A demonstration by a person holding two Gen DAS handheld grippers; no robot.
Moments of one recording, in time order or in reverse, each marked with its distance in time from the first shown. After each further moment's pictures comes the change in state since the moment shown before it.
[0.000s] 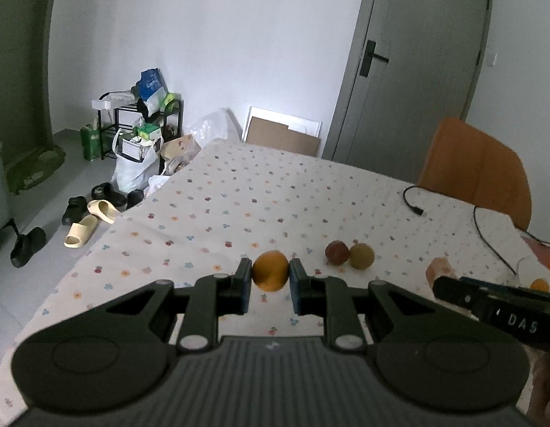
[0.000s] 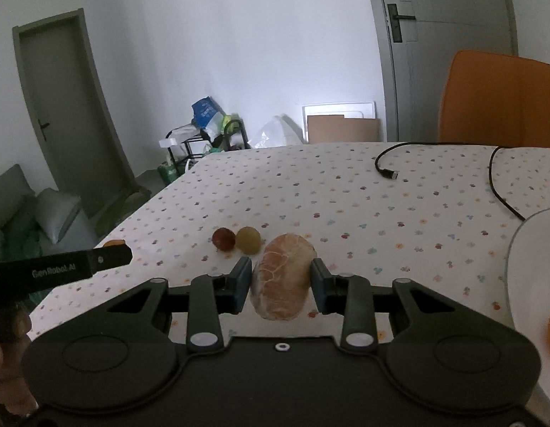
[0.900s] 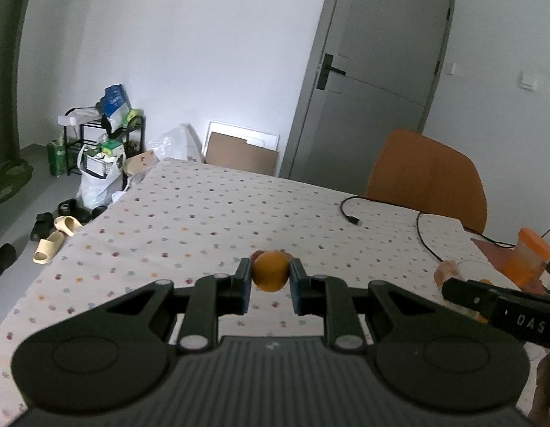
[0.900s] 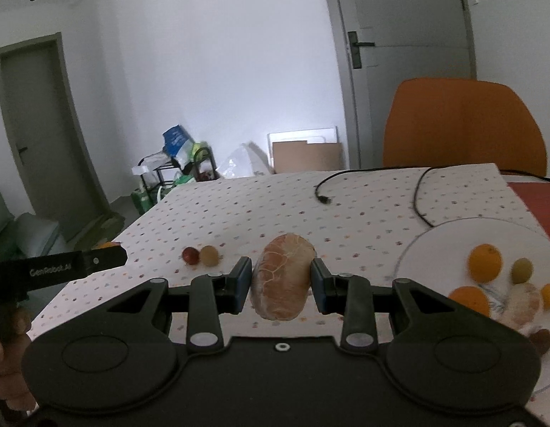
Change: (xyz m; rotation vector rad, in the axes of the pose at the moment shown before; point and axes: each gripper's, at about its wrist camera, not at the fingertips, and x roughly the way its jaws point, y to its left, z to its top) left arm -0.031 -0.044 -0.001 0.033 -0.043 -0.127; right arm -0.073 -0.028 -0.001 0.034 -0.092 -0.113
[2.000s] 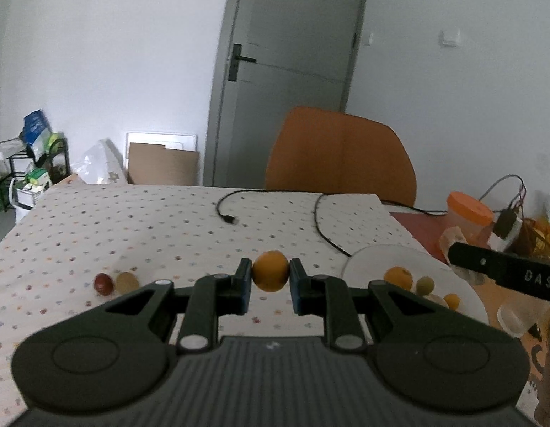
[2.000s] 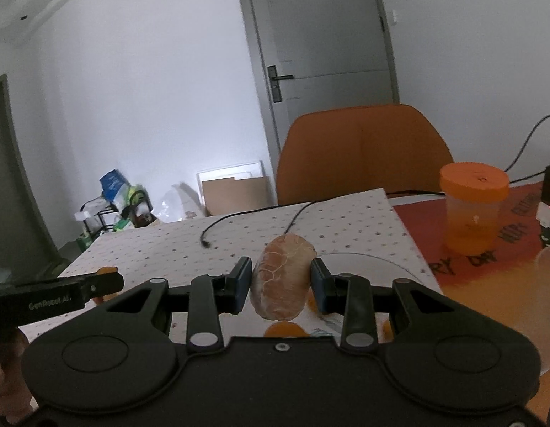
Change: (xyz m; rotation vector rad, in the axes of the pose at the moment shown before) left arm 0.035 -0.127 -0.002 0.171 0.025 -0.191; right arm -0.055 -0.110 0.009 0.098 -0.116 -0.193
